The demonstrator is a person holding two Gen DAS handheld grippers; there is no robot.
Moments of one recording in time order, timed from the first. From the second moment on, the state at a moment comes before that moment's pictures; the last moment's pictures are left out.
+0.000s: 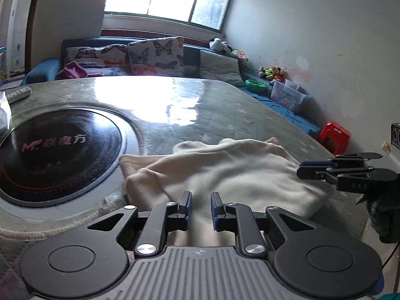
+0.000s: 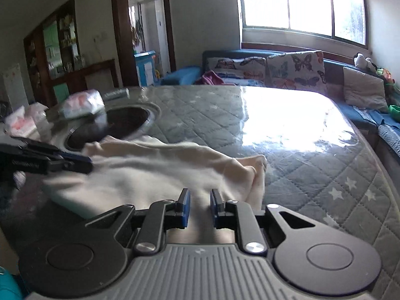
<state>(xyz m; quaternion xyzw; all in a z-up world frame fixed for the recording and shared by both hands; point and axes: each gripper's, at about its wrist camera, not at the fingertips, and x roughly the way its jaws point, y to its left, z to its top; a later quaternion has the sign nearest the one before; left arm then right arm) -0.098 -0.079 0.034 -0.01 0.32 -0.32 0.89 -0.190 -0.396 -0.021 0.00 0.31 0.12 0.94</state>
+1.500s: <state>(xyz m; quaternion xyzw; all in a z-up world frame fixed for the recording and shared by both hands) -0.048 -0.101 0.039 0.03 0.32 -0.31 0.90 -0.103 -0.396 -0.021 -0.02 0.34 0.11 0.93</state>
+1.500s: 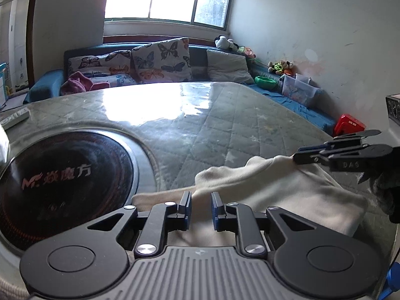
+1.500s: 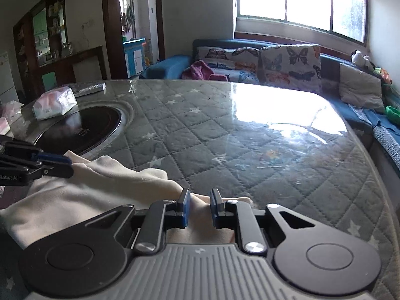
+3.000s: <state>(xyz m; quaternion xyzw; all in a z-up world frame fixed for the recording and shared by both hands) -0.054 -0.077 0.054 0.01 0.32 -0.25 0.91 -0.149 -0.313 0.003 -0.12 0.32 0.21 0.92</state>
